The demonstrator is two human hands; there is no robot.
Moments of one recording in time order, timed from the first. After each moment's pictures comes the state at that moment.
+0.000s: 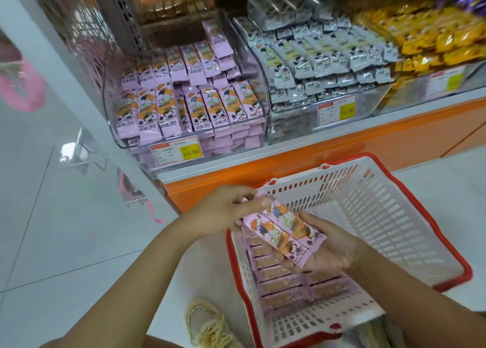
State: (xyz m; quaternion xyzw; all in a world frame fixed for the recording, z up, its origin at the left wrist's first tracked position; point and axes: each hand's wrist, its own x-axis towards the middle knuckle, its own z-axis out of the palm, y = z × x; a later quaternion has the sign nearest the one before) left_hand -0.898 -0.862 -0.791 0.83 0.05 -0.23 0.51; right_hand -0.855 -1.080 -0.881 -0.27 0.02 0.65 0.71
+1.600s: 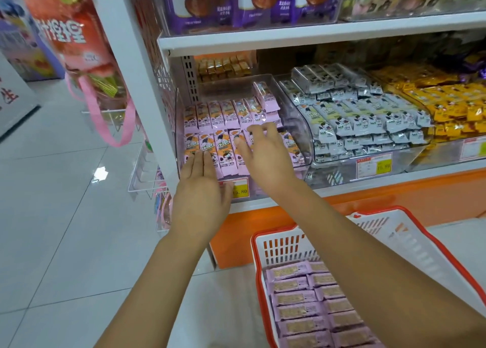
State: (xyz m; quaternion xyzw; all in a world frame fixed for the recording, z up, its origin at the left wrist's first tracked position) left_hand -0.894 -0.788 -0.750 0.97 0.16 0.16 0.08; right_hand -0.769 -0.875 -0.758 -0.90 -0.27 -0.13 0.31
